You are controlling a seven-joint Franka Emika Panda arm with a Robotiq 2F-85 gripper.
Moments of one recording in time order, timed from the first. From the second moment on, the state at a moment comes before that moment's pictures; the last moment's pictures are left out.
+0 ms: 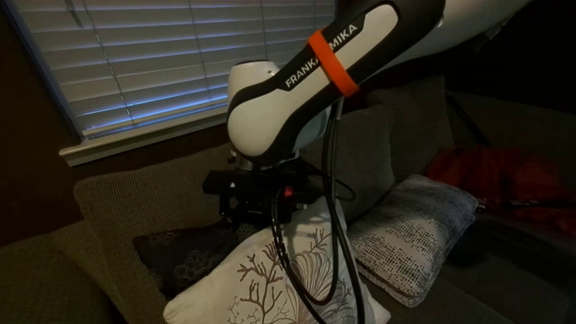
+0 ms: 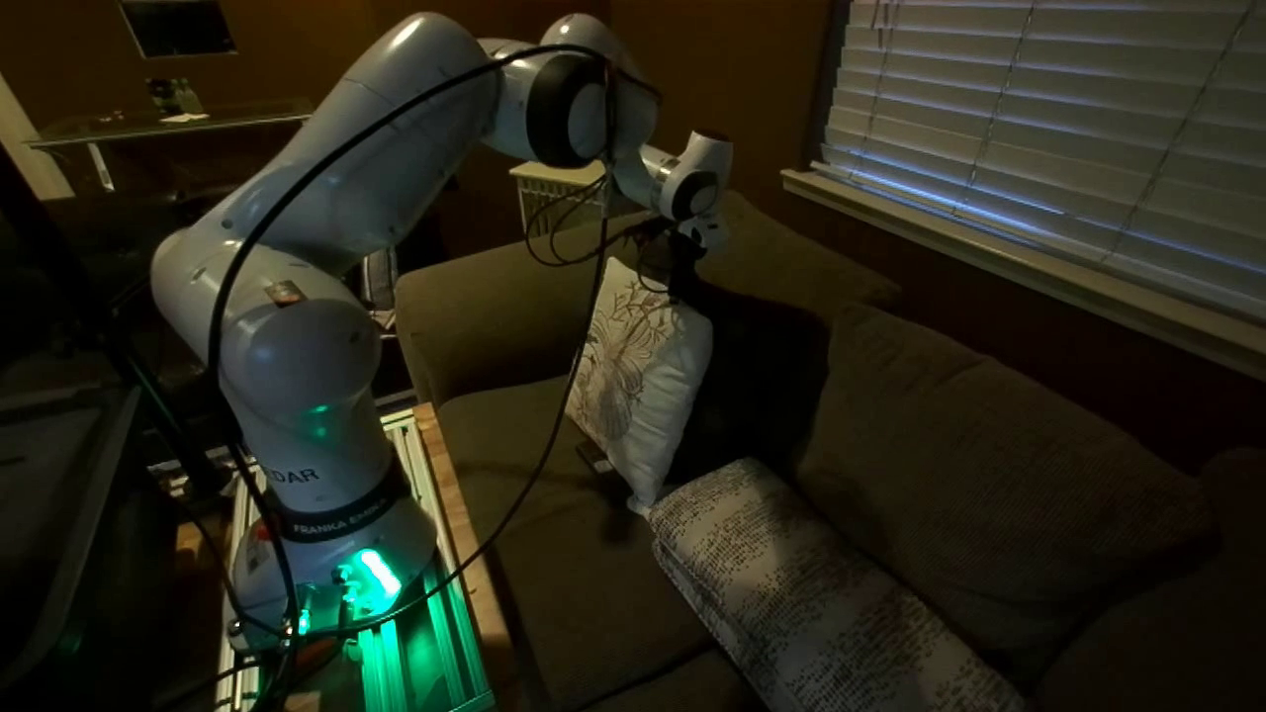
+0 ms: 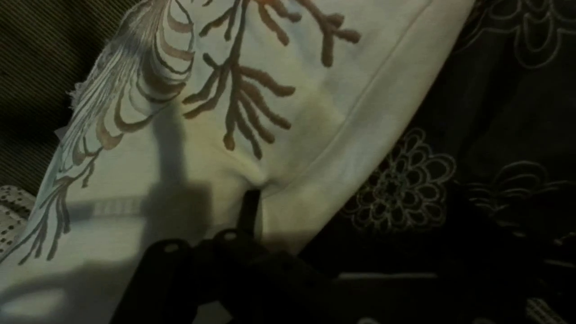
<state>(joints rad) 0.38 0.95 0.10 -1.32 0.09 2.29 1.18</state>
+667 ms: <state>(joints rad) 0.38 1.01 0.10 -1.18 0.09 2.18 1.18</state>
